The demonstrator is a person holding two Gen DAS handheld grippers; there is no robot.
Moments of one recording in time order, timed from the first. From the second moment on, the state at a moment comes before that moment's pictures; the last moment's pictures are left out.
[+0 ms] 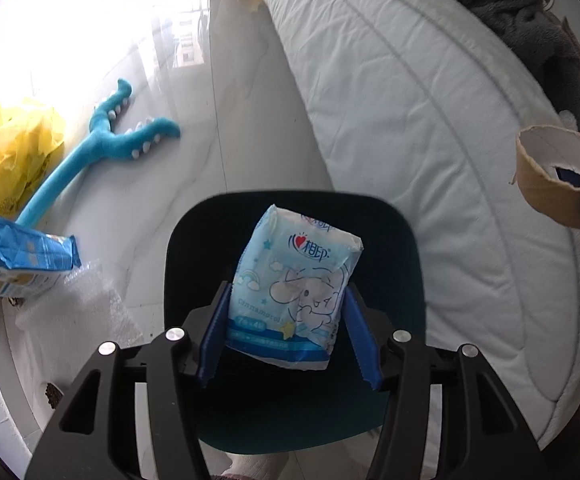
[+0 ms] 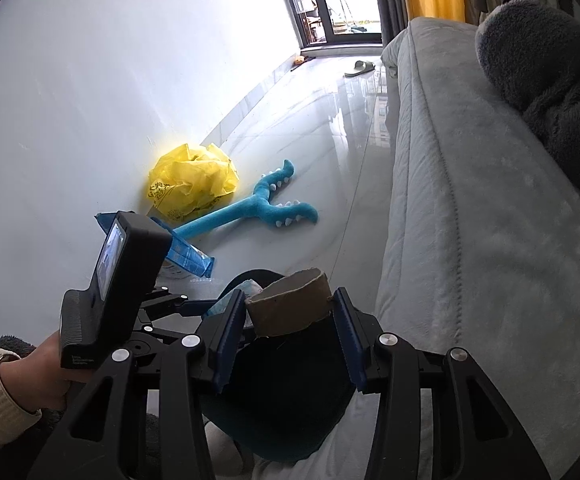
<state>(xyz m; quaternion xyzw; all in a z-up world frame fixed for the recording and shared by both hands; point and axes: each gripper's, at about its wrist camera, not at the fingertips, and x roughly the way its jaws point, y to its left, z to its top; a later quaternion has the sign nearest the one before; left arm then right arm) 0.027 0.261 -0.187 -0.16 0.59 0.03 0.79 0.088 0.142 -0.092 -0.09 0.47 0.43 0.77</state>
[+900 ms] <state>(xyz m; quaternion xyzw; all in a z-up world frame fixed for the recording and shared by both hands) -0.016 0.319 -0.084 -0.15 0.43 0.09 0.89 0.073 0.198 -0.203 -0.14 0.57 0.38 0.71</state>
